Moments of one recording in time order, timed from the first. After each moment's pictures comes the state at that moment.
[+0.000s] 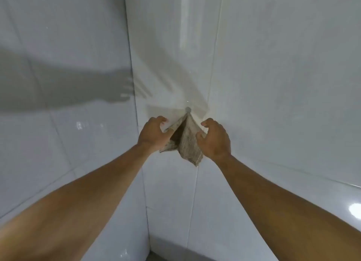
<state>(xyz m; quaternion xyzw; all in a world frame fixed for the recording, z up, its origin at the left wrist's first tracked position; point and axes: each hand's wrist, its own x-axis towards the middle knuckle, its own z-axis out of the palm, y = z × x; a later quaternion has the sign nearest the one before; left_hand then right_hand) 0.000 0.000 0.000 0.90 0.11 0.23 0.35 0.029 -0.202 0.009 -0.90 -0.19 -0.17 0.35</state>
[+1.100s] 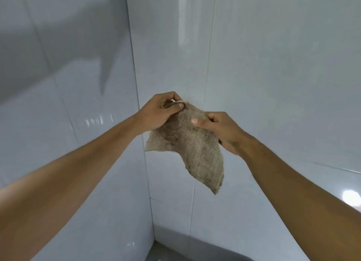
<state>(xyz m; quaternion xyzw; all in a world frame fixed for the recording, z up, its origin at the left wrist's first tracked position) -0.081 -0.027 0.097 0.87 -0.12 0.18 0.44 -0.046 -0.249 0.076 -0.72 -0.27 0.16 0.62</state>
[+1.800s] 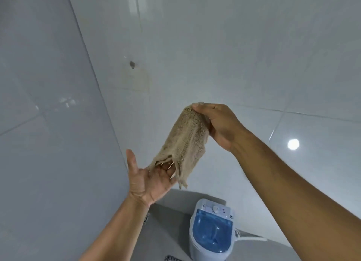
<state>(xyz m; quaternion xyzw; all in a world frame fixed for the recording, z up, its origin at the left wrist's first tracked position) -0.282 -0.292 -0.122 0.22 -0.05 -0.13 0.97 -0.189 -0.481 0.031 -0.66 -0.13 0.14 0.73</state>
